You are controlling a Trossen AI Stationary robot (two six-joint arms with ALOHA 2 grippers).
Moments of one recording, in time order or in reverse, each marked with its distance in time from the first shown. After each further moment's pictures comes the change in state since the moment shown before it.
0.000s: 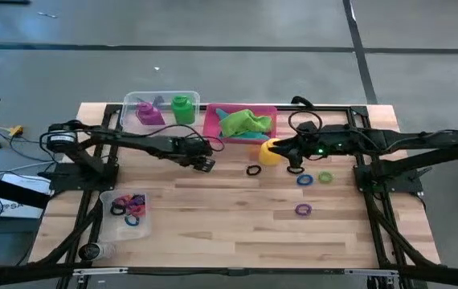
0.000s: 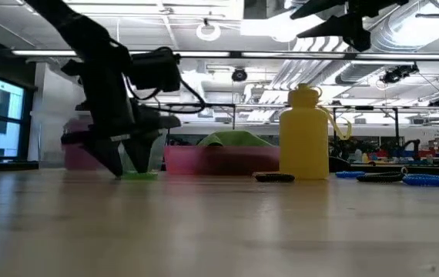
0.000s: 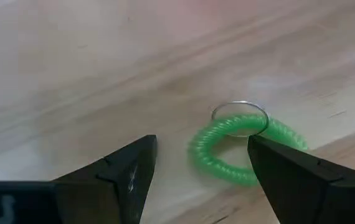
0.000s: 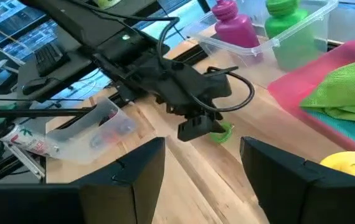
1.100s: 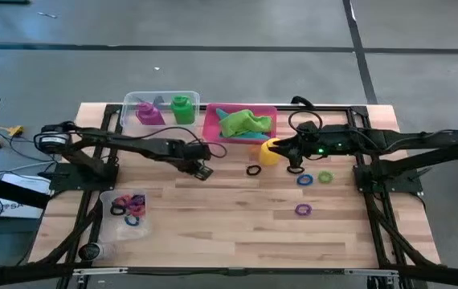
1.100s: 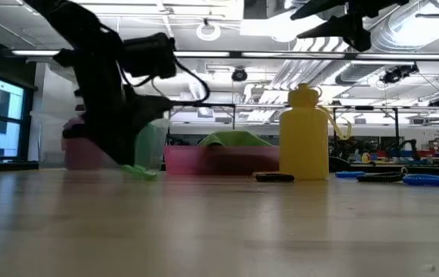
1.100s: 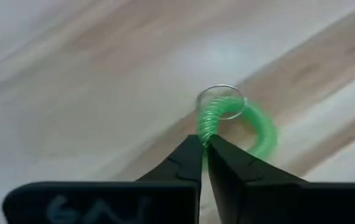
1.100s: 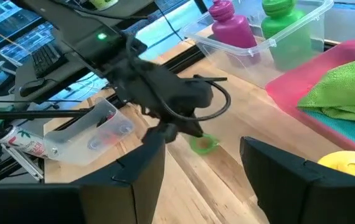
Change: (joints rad) left arm -0.057 -0.073 -0.002 -0.025 0.144 0.139; right arm 0.000 0.000 0.000 -0.003 0.008 0.008
